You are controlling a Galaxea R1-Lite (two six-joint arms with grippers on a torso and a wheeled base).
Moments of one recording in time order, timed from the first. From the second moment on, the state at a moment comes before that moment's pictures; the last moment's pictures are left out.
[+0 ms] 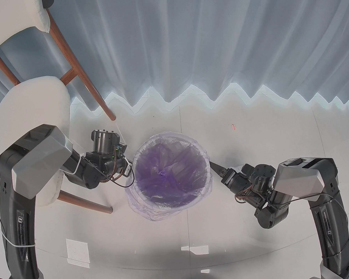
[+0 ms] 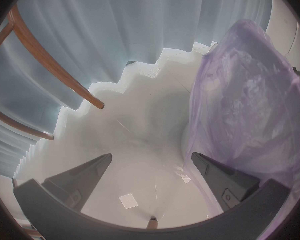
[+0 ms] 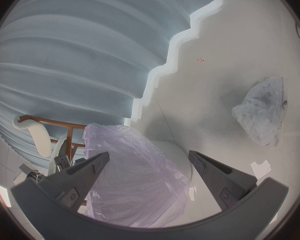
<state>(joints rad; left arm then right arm) -0.26 2.37 -1.27 -0.59 0.12 0.31 0.22 2.63 -0.98 -1.55 0.27 0.88</state>
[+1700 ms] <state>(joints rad) -0.26 2.36 -1.22 -0.65 0.12 0.31 0.18 2.50 -0.91 -1.55 0.31 0.94</state>
